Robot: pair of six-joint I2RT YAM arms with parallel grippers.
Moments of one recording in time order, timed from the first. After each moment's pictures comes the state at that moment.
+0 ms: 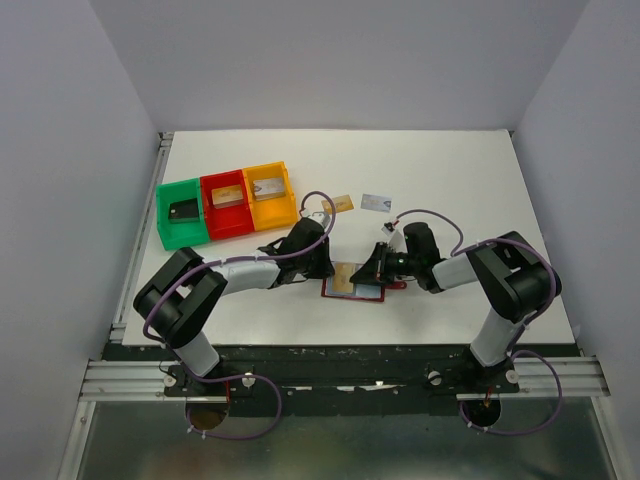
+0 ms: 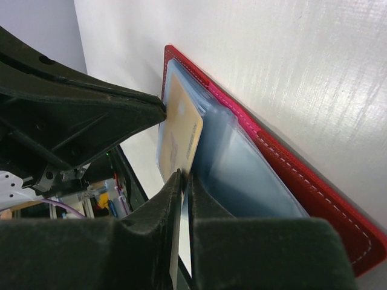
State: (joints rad) left arm -0.73 1.64 0.78 0.09 0.10 -0.64; right arm 0.43 1.76 0.53 0.57 -0.74 0.84
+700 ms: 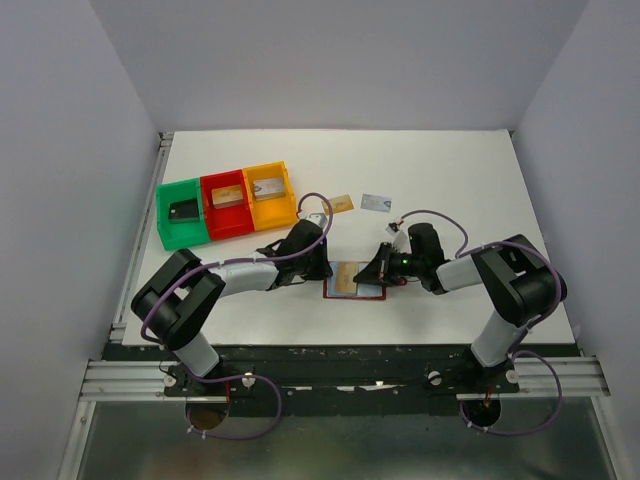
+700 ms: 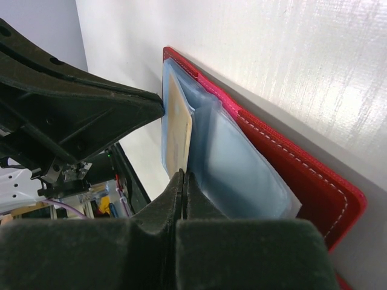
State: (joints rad) left arm -0.73 1.62 0.76 0.08 0.07 -0.67; right arm 0.40 1.73 0.50 0.57 -0.74 0.83
